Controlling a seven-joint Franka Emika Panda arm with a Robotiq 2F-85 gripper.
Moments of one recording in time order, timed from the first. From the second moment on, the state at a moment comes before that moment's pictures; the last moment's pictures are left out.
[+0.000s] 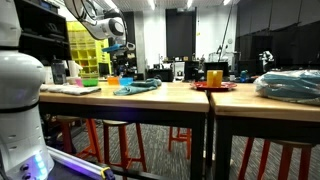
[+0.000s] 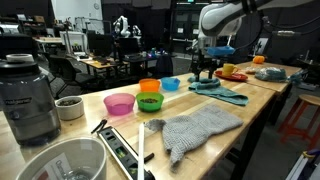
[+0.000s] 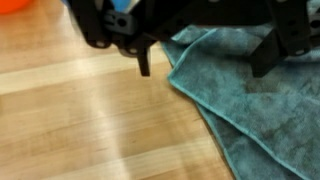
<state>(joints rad) 0.00 -0.05 0.00 -2.05 -0.08 1.95 0.16</state>
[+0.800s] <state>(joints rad) 0.00 -0.08 0.02 -2.24 -0.20 2.19 0.29</state>
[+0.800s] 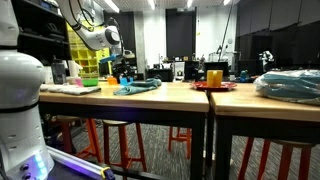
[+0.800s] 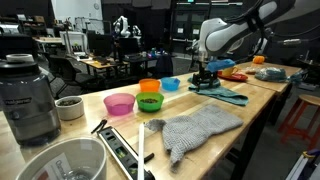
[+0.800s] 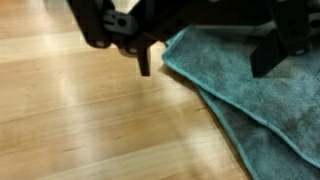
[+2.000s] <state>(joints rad) 0.00 -0.03 0.04 -2.24 -0.22 2.24 0.31</state>
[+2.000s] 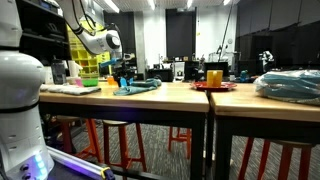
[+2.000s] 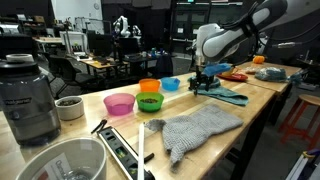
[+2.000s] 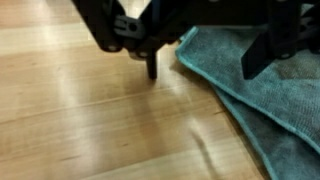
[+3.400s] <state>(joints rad) -0.02 -0.14 0.01 -2.25 -0.27 2.19 0.33</state>
